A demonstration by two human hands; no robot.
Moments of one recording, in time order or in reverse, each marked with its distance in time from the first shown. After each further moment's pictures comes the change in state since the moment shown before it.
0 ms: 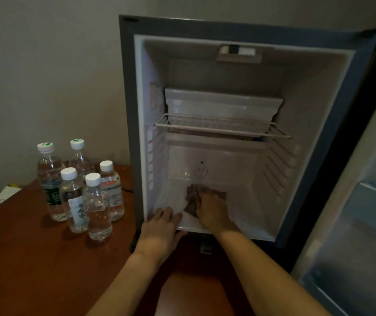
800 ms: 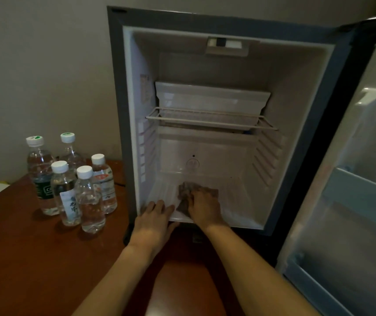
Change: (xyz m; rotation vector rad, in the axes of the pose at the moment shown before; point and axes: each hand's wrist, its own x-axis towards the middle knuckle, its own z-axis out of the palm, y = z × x) left_hand -0.003 0.000 0.012 -0.073 0.053 -0.012; right_hand -0.023 -0.005 -0.001 0.064 -0.004 0.040
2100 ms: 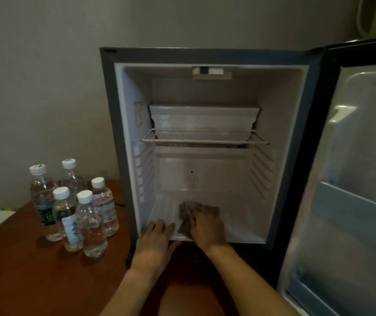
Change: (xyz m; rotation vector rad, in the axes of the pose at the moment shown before) left_hand -0.002 0.004 -0.006 -0.008 -0.041 -0.018; right_hand -0.002 0.014 0.020 -0.051 0.086 0.016
